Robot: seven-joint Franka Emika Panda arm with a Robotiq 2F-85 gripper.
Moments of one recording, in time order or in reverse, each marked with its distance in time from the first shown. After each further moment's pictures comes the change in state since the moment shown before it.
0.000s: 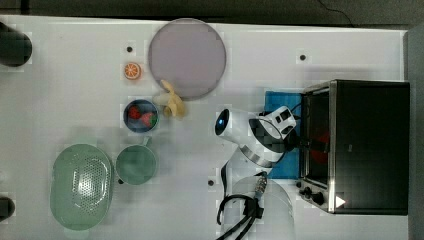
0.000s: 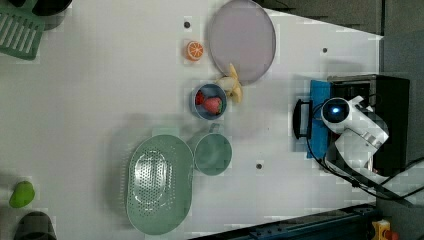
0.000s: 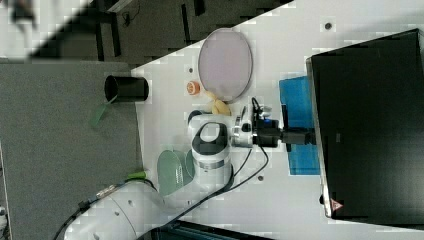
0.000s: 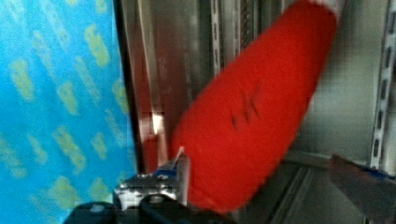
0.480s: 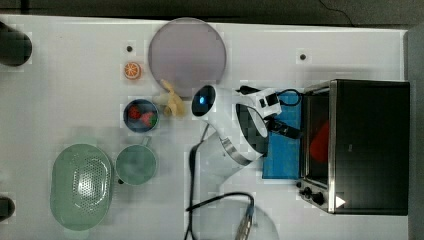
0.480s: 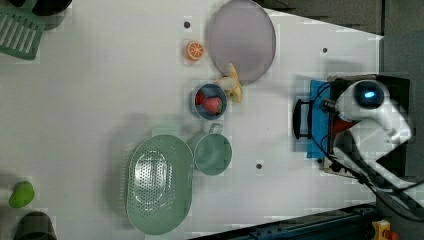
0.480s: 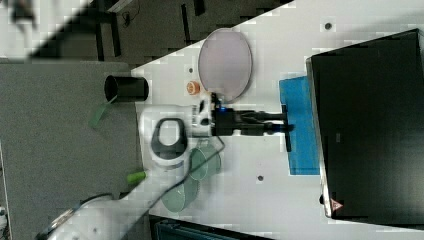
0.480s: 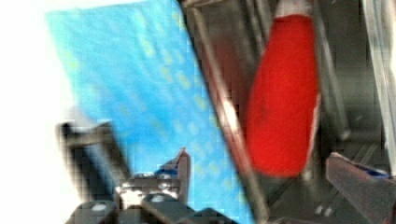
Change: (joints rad) arm 0.047 -0.204 0.077 0.012 0.414 0.047 -0.093
